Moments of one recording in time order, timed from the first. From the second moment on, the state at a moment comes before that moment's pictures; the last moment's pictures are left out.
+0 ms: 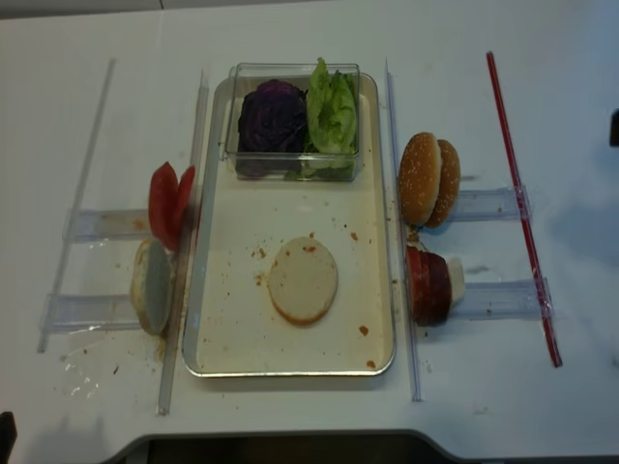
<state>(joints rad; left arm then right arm) -0.08 -0.02 -0.48 0.08 1.18 -0.05 -0.02 1.05 -1.16 0.17 1.26 0.11</state>
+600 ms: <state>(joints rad) -0.08 -0.02 -0.48 0.08 1.18 -0.05 0.11 1.31 -1.38 0.17 1.26 0.16</state>
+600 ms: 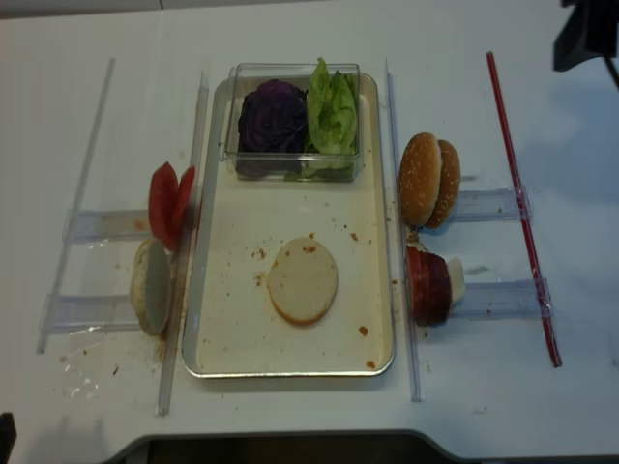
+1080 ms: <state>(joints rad) -0.08 -0.02 -0.48 0.08 1.18 -0.05 0.38 1.62 -1.60 0.09 1.25 0.27</state>
